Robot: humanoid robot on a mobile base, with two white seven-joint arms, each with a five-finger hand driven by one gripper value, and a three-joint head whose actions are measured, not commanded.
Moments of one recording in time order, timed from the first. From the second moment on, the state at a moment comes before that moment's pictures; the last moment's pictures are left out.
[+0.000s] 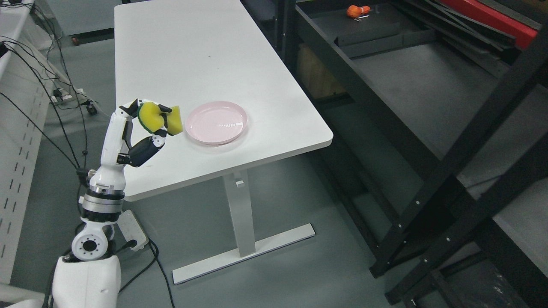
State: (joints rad) left arm -0.43 0.08 0.21 -1.34 -0.12 -0.69 -0.23; right arm -0.08 0.00 -0.21 0.00 -0.12 0.00 -0.07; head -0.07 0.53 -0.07
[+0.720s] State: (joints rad) left arm -0.82 0.17 -0.19 -1.32 -0.23 -0.71 -0.46; right arm -0.08 0.00 -0.21 0.00 -0.12 0.00 -0.07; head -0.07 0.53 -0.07
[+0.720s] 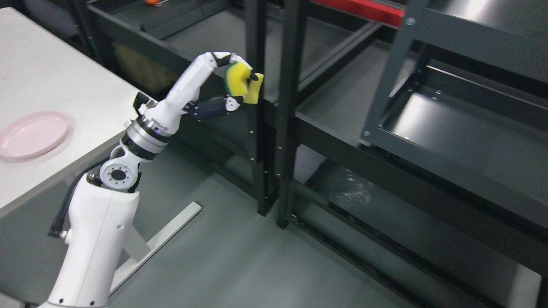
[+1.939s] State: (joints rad) left arm -1.53 0.02 -0.70 -1.10 -0.82 -0.75 -0.35; right arm -0.08 0.00 -0.21 0.00 -0.12 0.00 -0.07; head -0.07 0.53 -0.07
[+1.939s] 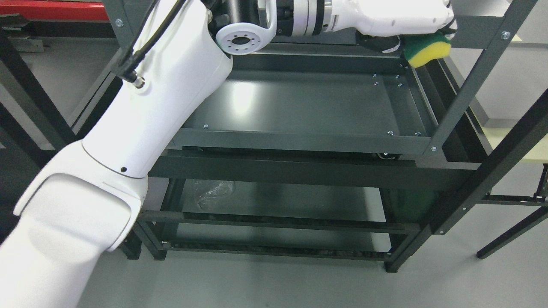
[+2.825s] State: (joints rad) left arm -1.40 0.19 -0.61 -1.25 -0.83 -0.79 -0.45; right arm -0.08 0.00 -0.21 0.00 -0.12 0.00 -0.07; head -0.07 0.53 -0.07
